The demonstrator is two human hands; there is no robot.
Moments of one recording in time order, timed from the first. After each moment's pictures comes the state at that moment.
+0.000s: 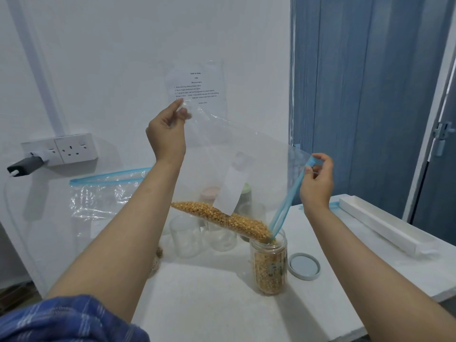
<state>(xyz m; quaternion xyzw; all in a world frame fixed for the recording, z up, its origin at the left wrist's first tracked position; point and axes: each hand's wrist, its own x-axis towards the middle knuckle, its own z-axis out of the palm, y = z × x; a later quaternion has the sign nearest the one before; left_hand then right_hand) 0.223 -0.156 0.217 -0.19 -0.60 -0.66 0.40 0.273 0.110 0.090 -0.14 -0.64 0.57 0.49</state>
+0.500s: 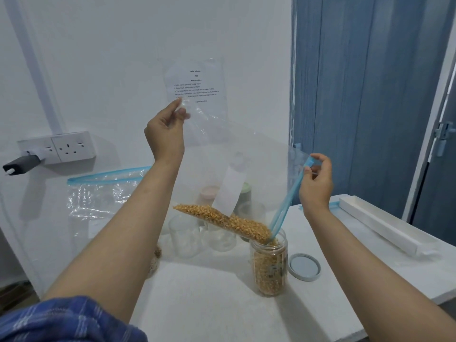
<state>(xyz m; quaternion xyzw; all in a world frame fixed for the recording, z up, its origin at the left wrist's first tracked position) 0.213 -0.158 0.213 -0.19 -0.59 -0.67 0.41 0.269 0.109 0.086 -0.13 -0.64 0.58 0.49</state>
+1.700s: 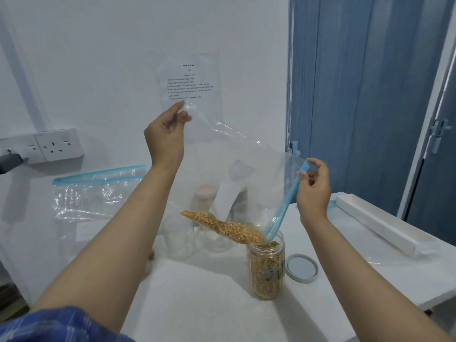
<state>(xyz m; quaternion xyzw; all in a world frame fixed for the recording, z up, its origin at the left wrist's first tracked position) 0.201 -0.151 0.200 -0.21 -0.62 -0.64 0.39 0.268 0.107 0.071 -0.13 -0.62 0.60 0.49</state>
